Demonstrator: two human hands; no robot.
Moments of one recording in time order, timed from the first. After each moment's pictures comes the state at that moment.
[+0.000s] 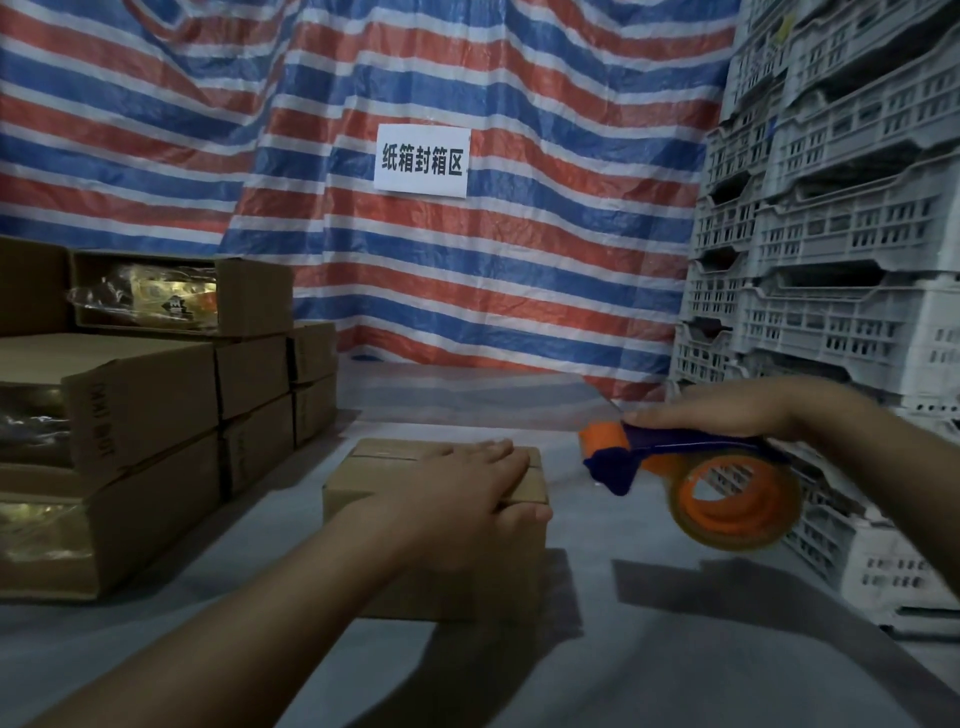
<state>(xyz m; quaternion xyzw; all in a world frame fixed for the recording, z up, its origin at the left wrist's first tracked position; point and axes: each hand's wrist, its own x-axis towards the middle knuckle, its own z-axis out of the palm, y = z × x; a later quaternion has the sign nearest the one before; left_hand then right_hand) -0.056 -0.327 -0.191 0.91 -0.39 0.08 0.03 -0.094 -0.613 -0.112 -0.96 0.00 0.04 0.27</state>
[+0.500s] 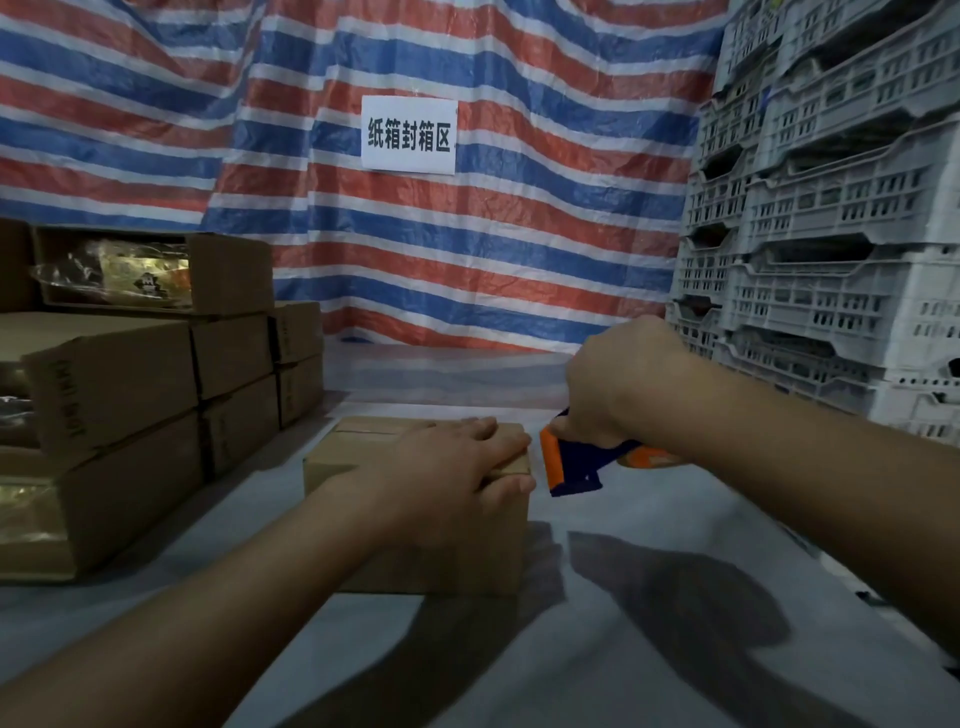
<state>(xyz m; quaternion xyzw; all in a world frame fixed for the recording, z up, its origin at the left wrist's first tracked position) -0.059 -0.332 -0.191 0.91 -0.40 0.10 0.02 -0.099 -0.491 -0.112 -0.92 0.11 -0.06 -0.36</state>
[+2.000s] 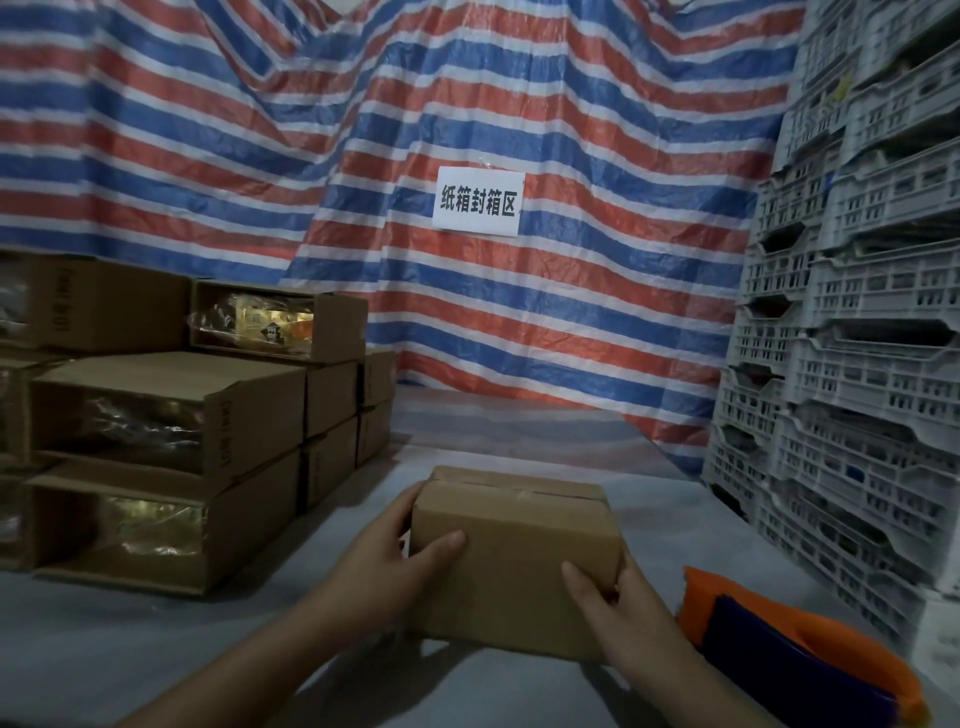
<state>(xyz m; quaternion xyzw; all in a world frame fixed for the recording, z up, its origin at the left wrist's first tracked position) -0.038 -0.219 -0.255 0.77 -0.24 0.05 0.59 -0.110 -0.451 -0.259 -0.81 0.02 -0.12 0.57</state>
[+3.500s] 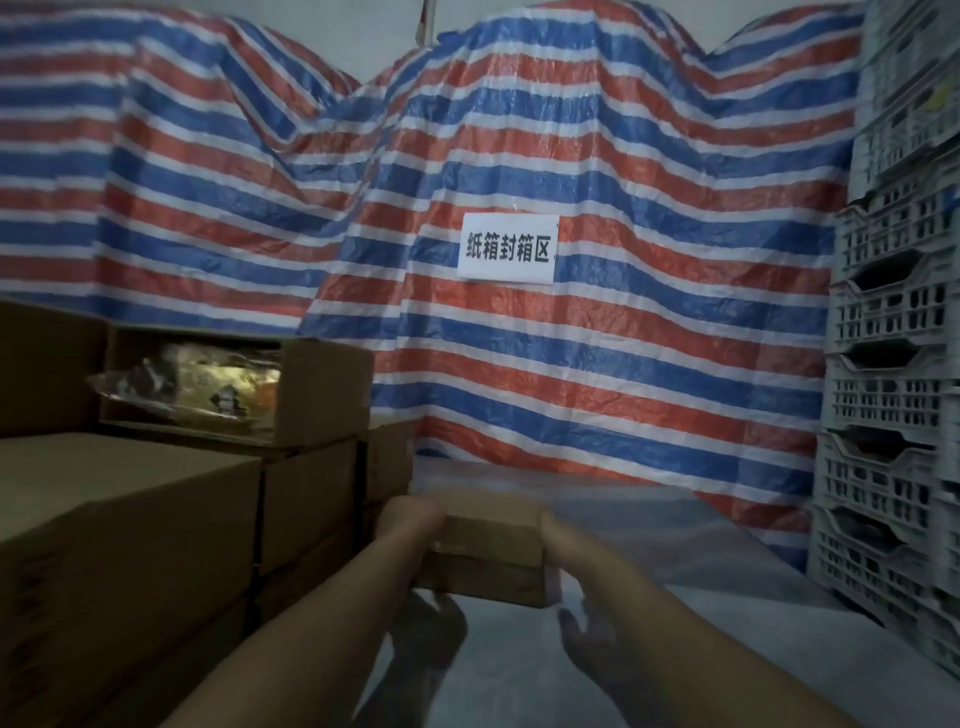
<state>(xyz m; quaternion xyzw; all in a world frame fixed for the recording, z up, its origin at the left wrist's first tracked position) 0.271 -0.261 -0.199 0.85 0.08 0.07 0.51 0.230 -0.430 -0.200 -0.83 0.14 -0.08 0.54</state>
